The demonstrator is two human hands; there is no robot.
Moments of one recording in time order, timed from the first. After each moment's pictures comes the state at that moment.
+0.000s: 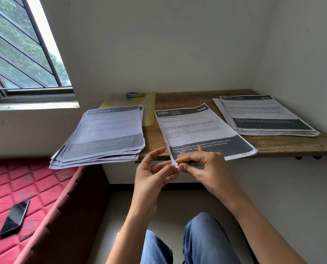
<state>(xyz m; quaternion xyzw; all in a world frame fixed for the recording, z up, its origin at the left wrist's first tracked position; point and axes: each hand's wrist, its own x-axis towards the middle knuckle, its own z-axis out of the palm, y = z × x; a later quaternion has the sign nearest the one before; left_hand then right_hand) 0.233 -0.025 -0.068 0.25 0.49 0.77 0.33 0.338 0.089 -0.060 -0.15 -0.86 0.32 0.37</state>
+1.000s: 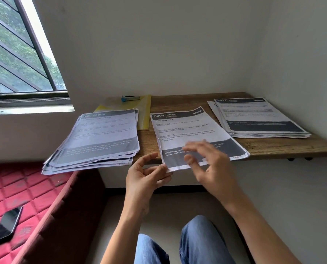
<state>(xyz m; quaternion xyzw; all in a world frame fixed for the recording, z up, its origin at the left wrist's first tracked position) 0.228 -0.023 -0.066 0.21 0.52 0.77 0.31 0.348 0.097 -0.058 -0.14 -0.86 0.19 0.46</state>
